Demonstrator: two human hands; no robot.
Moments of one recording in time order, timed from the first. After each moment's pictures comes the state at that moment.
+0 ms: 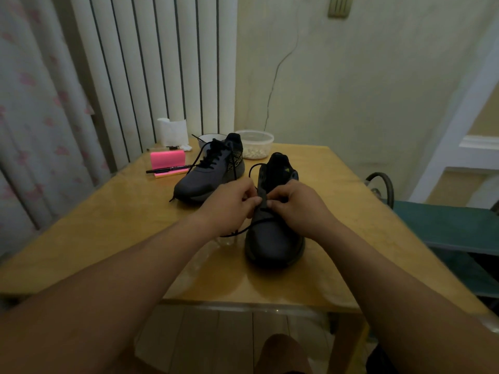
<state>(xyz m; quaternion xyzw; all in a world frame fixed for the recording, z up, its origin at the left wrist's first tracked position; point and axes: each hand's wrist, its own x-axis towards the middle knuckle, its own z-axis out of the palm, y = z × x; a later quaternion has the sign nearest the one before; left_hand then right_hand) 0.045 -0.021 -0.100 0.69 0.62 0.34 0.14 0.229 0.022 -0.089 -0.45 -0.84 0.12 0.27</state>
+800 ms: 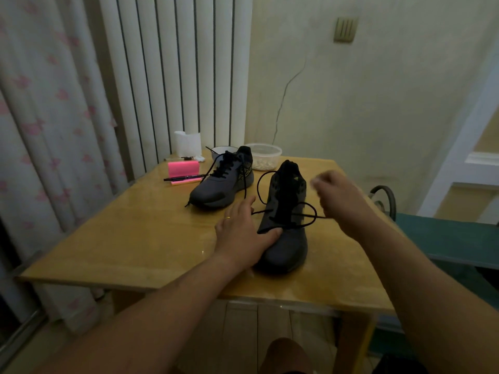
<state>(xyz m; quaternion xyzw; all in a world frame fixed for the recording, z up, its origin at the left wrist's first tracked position) 0.073 -0.053 -0.145 0.59 0.70 0.39 0.08 0.274 0.020 -0.052 -0.47 -0.69 0.36 0.41</state>
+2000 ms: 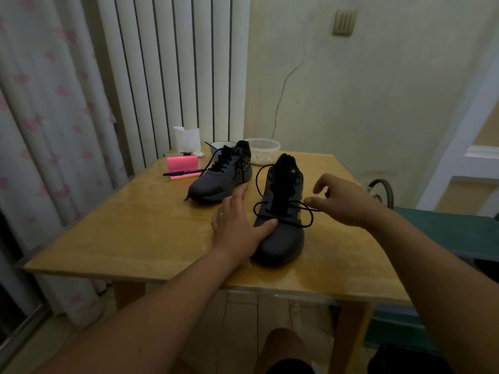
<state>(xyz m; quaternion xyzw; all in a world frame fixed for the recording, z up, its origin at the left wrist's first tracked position) 0.076 -0.057 -0.152 0.56 0.69 0.45 0.07 0.302 0.022 -0.050 -0.51 -0.84 0.11 0.18</state>
